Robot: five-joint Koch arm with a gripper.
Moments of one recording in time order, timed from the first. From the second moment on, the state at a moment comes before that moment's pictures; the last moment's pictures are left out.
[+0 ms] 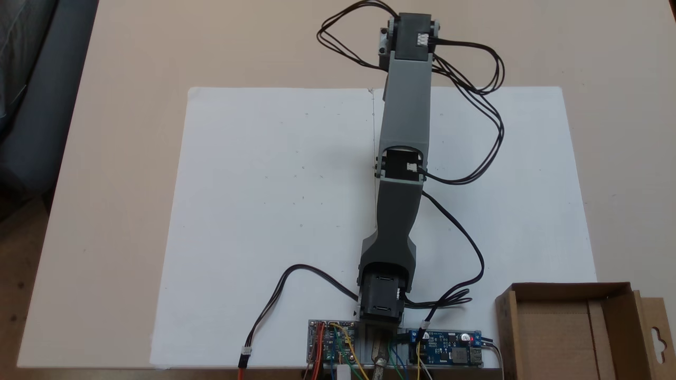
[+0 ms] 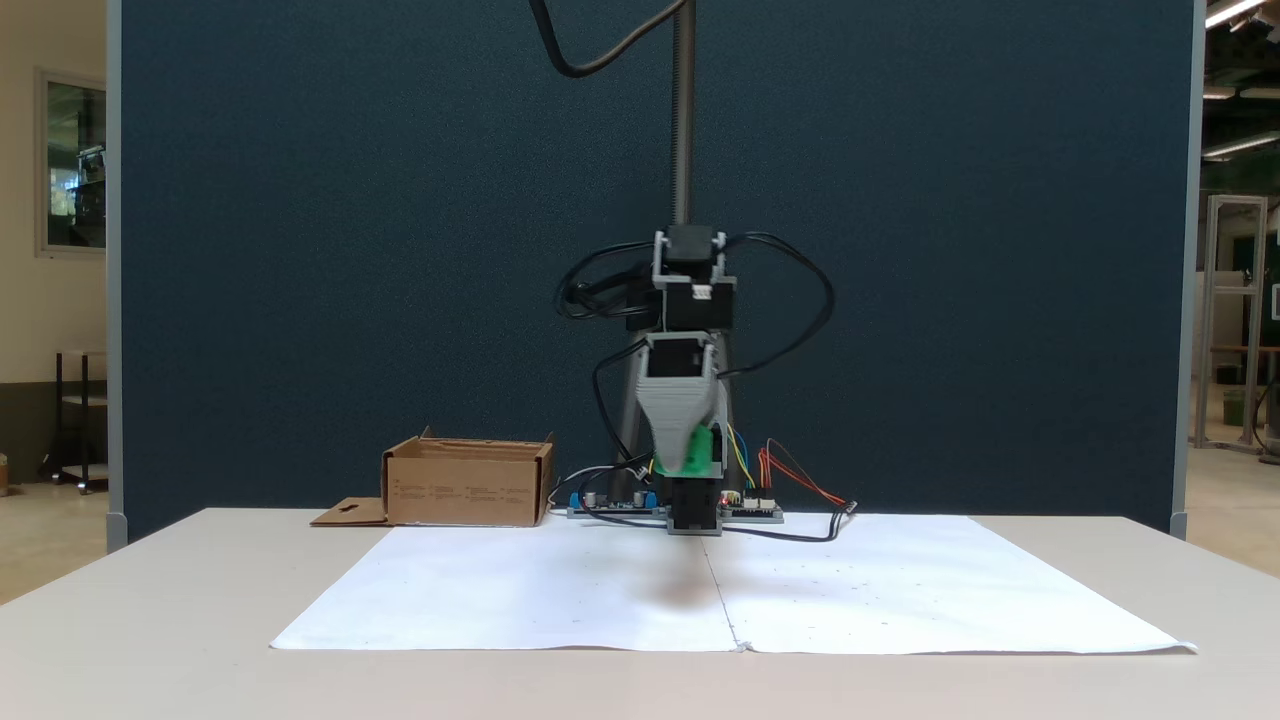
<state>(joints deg) 7.2 62.8 41.8 73.7 9.5</state>
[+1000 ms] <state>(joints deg) 69.7 78.6 50.1 71.7 -4.7</state>
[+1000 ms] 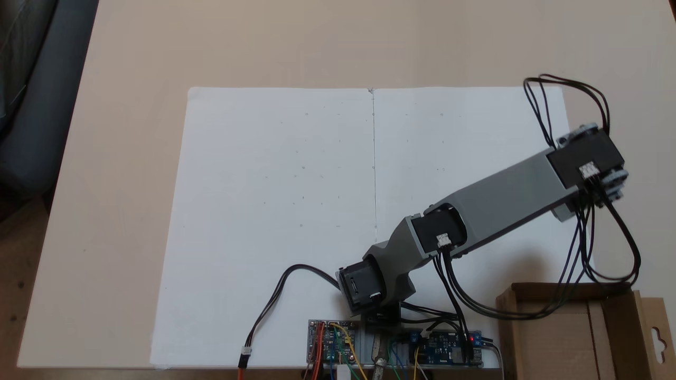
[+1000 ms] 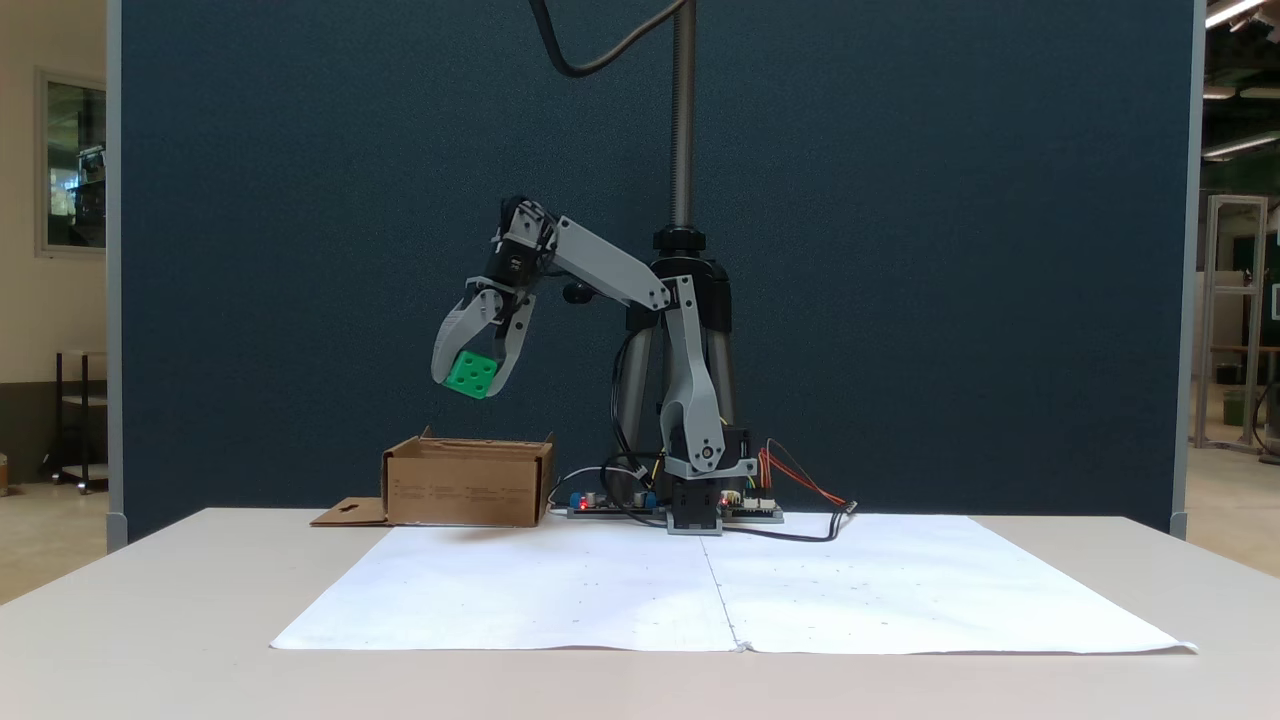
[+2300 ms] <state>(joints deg) 101.8 70.2 61.2 65.0 -24.1</state>
